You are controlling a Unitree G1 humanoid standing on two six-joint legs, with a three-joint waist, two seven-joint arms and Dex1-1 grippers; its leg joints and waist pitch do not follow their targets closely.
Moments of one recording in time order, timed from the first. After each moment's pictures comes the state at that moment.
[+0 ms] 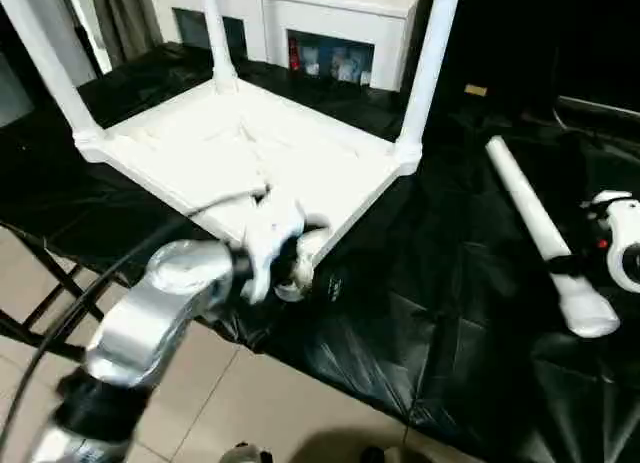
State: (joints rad) left arm -0.44 0.33 -0.20 -0.11 -0.20 0.54 -0.67; right arm -0.83 -0.74 -0.19 1.11 0.11 0.73 0.75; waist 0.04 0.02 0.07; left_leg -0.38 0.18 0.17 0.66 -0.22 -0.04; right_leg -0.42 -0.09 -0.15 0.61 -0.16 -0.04
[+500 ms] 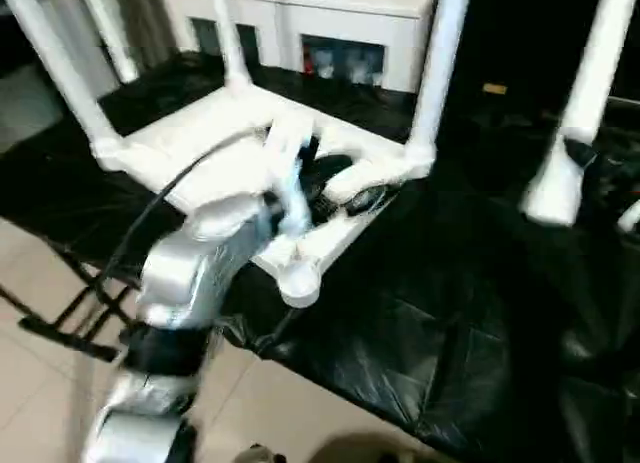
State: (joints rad) left arm -0.65 0.11 -0.03 -0.04 -0.48 0.72 -0.64; right arm -0.53 -0.50 -0.62 0.29 0.66 0.73 0.84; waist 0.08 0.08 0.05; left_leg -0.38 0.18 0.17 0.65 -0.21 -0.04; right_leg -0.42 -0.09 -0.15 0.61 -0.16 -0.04
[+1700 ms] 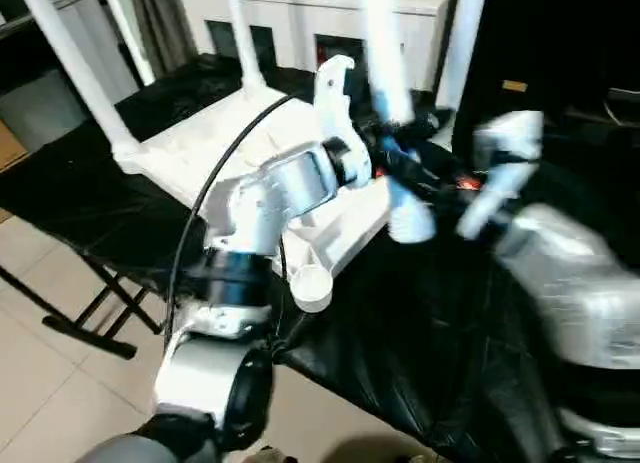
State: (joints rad) left arm -0.91 -0.13 0.17 0.31 -0.61 0.81 -0.24; right arm -0.44 -0.26 -0.03 -0.26 0.40 0.66 0.41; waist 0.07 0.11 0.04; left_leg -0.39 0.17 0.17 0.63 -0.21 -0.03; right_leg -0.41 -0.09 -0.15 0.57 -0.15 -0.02
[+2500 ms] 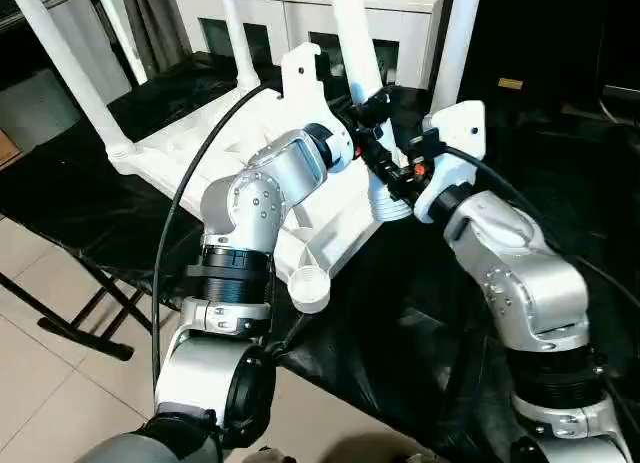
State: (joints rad) left arm -0.91 -0.09 0.15 0.30 -0.56 0.72 -0.24; right arm -0.51 -0.24 0.01 -0.18 0.35 0.61 0.39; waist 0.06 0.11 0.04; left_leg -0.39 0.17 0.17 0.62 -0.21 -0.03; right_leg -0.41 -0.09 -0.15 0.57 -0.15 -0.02
